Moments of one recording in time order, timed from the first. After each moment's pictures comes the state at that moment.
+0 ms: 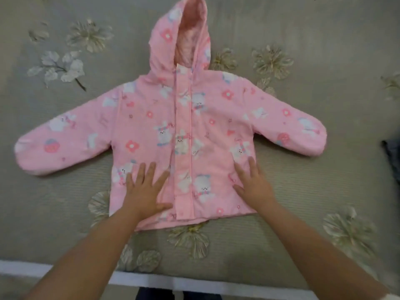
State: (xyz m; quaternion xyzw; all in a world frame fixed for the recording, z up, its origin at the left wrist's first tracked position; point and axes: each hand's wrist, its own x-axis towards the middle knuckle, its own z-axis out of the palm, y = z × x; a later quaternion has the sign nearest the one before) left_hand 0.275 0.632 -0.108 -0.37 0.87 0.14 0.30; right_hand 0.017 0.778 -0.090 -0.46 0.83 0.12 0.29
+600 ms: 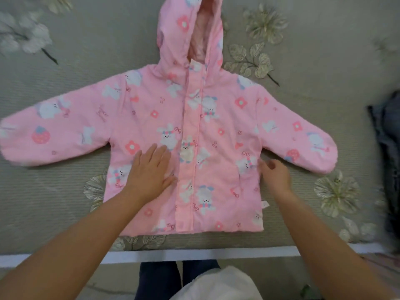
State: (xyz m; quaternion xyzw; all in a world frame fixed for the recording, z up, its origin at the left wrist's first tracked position) left_hand 0.261 0.639 -0.071 -0.28 0.94 0.15 0.16; right_hand 0.029 0.814 -0.058 -0.01 0.93 -0.21 0.30
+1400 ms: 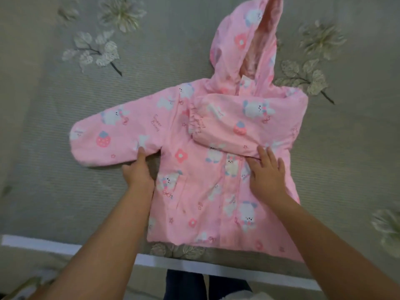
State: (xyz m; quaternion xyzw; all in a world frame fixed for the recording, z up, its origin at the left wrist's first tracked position) left_hand 0.314 0.560 -0.083 -0.74 0.13 0.54 -0.38; right_hand 0.101 0.727 -0.096 -0.45 0.87 0.02 0.21
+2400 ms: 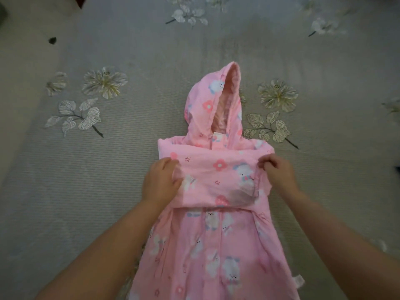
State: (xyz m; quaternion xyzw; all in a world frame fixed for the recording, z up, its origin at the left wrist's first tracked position) left_hand 0.214 0.517 -0.051 -0.42 0.87 0.24 -0.03; right_hand -0.020 0.661 -0.033 -0.22 0.87 -0.37 0.26
